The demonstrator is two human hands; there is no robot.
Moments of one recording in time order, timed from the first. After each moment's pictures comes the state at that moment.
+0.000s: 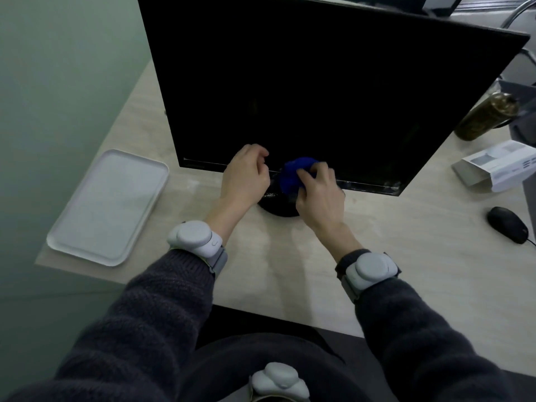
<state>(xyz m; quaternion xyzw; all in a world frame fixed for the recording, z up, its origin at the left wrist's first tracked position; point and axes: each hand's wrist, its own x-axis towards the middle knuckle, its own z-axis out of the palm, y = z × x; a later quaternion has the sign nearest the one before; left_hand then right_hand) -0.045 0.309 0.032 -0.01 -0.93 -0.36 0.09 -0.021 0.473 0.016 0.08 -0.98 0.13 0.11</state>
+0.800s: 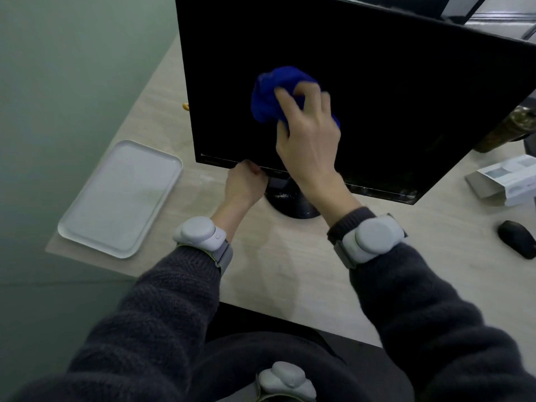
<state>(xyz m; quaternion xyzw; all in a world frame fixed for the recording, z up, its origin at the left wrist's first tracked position) -0.055 0.277 -0.001 0.18 -0.90 -0.40 -0.06 -0.074 0.389 0.108 0.19 -0.91 0.14 0.33</state>
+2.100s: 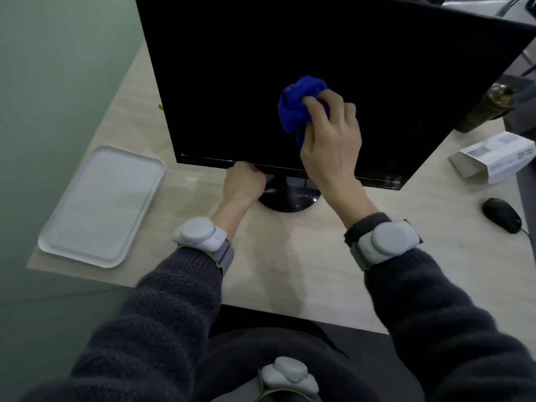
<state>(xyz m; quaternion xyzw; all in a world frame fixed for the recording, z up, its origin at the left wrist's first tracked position) -0.053 0.308 0.012 0.21 -0.86 -0.46 -0.12 -0.071 0.454 0.085 0.14 -0.92 0.12 0.35</state>
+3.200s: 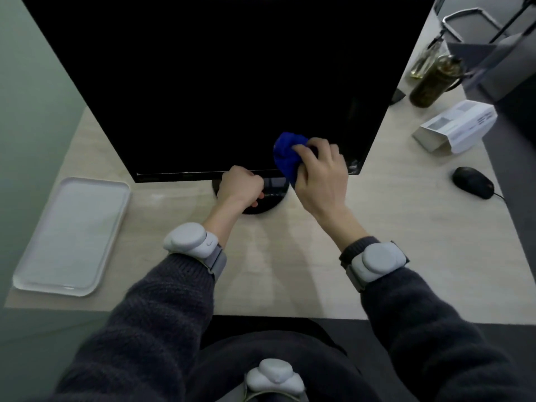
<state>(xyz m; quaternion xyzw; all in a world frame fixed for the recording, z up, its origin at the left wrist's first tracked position) -0.047 0.385 0.016 0.14 -0.89 -0.41 -0.14 -0.021 0.544 0.038 0.06 -0.94 0.17 0.27</state>
